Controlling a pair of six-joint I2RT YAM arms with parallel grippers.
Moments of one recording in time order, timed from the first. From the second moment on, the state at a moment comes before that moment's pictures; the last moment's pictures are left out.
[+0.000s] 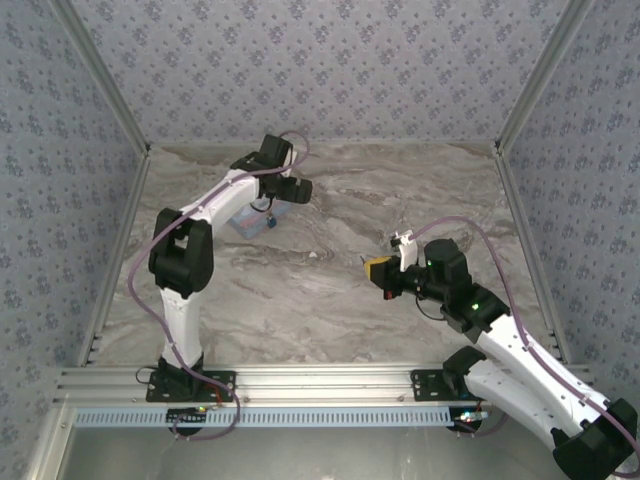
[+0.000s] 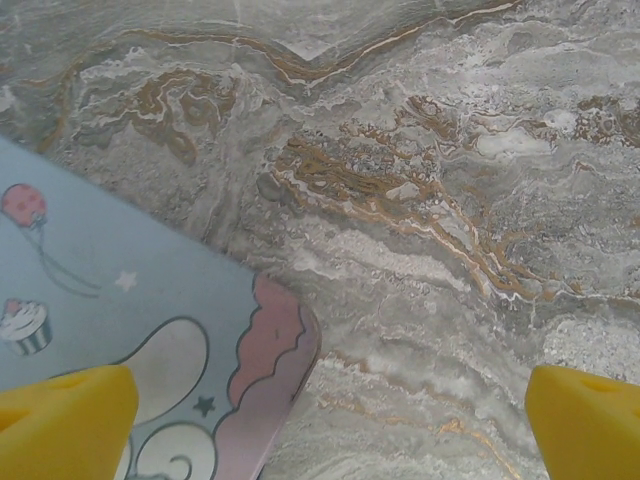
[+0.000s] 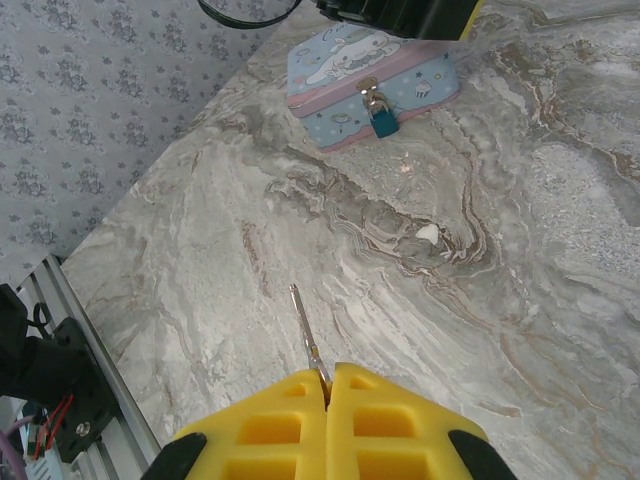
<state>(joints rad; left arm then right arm) -0.44 2.07 1.73 -0.62 -0.02 -0.15 0.58 0.73 0.58 -0.28 -0.36 0.32</state>
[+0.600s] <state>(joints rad) -0.44 2.00 1.56 -0.49 0.02 -0.15 0.58 0.73 0.58 -0.29 -0.35 0.32</state>
